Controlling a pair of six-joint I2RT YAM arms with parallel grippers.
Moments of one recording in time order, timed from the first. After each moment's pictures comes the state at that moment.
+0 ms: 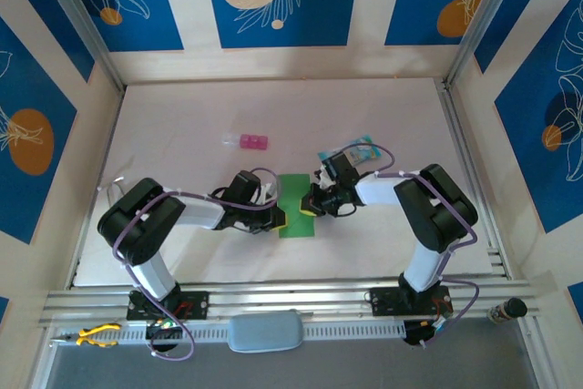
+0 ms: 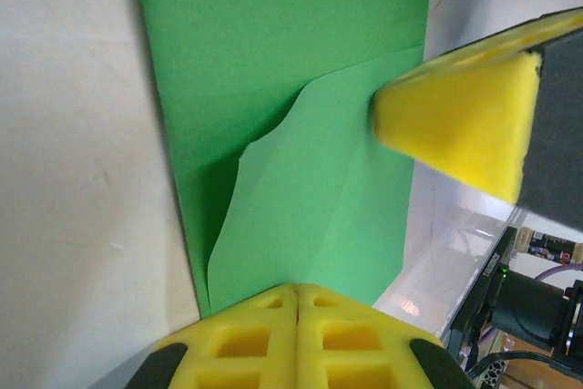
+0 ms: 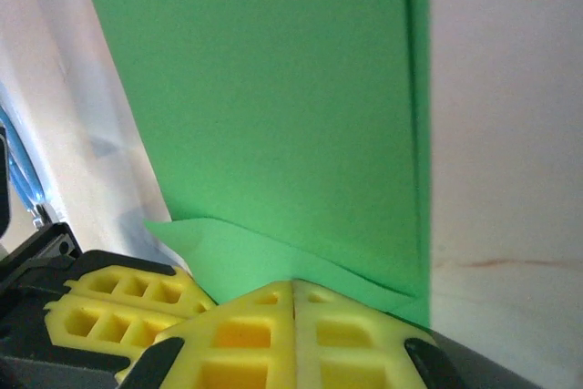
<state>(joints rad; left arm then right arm) -0.66 1.71 0.62 0.21 0.61 -0.88 0.53 1.75 0.78 -0.10 -0.58 0.83</state>
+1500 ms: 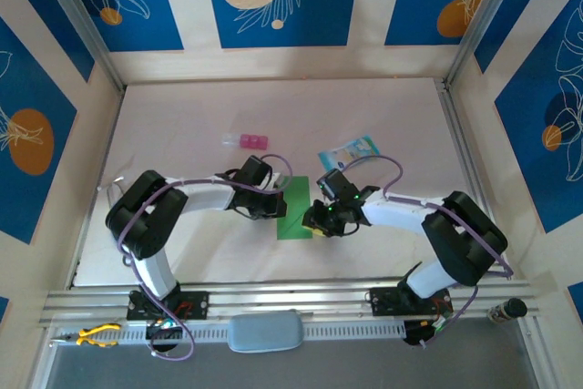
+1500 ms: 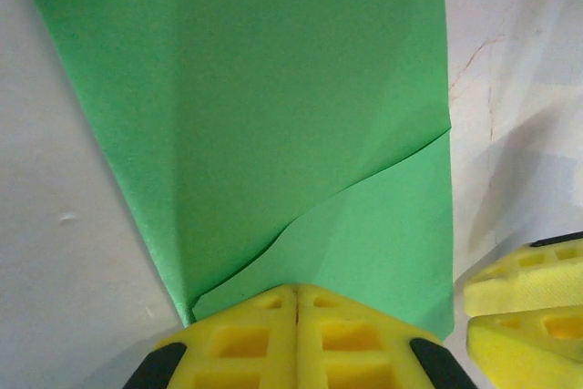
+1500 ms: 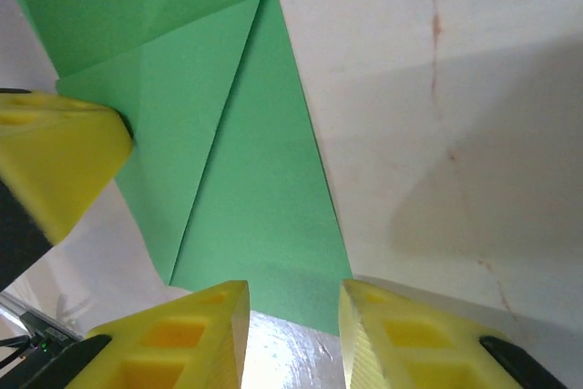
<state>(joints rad) -0.66 1.77 0.87 -0.17 0.48 -0.61 0.71 1.50 0.67 -0.30 -0.35 1.06</state>
